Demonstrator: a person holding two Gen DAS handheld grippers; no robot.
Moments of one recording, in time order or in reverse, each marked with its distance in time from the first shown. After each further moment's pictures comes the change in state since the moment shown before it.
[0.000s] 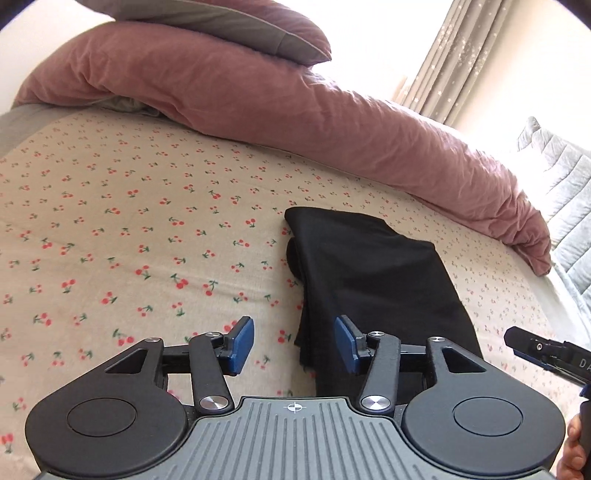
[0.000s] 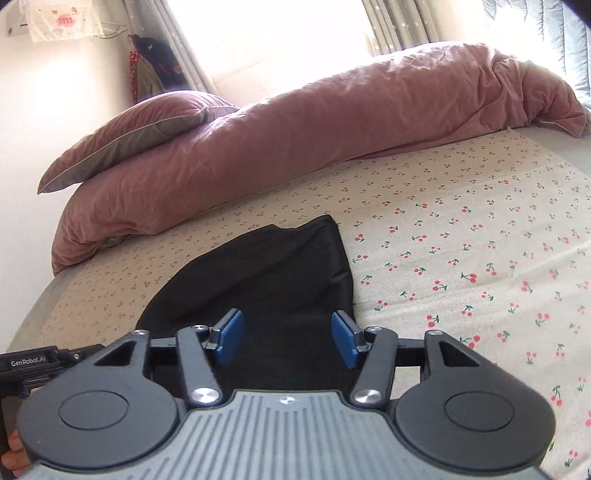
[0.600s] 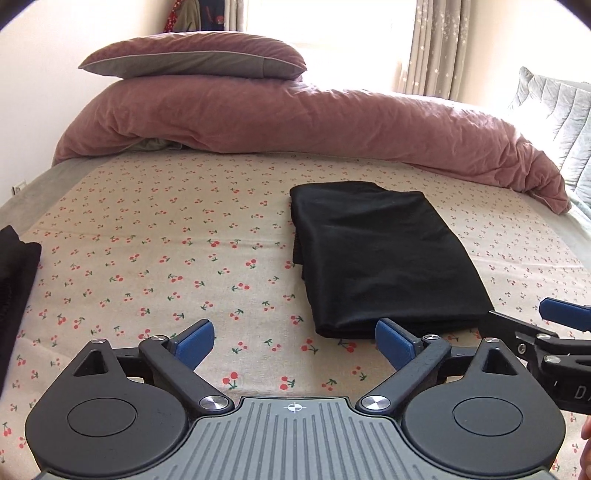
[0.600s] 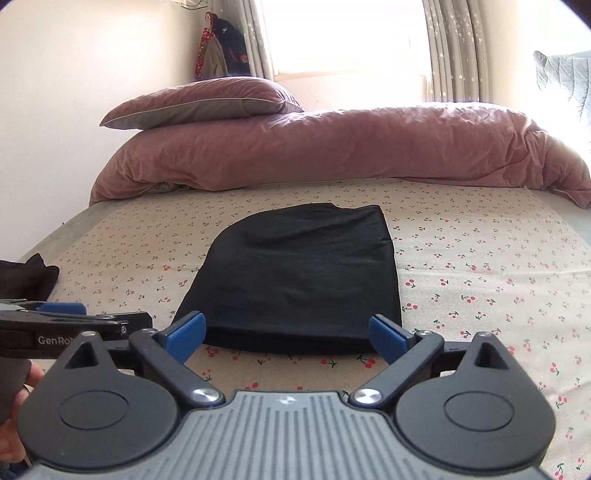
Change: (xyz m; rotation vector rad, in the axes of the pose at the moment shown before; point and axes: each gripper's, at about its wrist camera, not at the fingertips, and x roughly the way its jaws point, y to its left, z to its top) left arm -0.078 -0.053 -0.072 0.161 -0.046 0.165; right arm -0.069 0.060 -0.070 -0.262 -0.040 -0.016
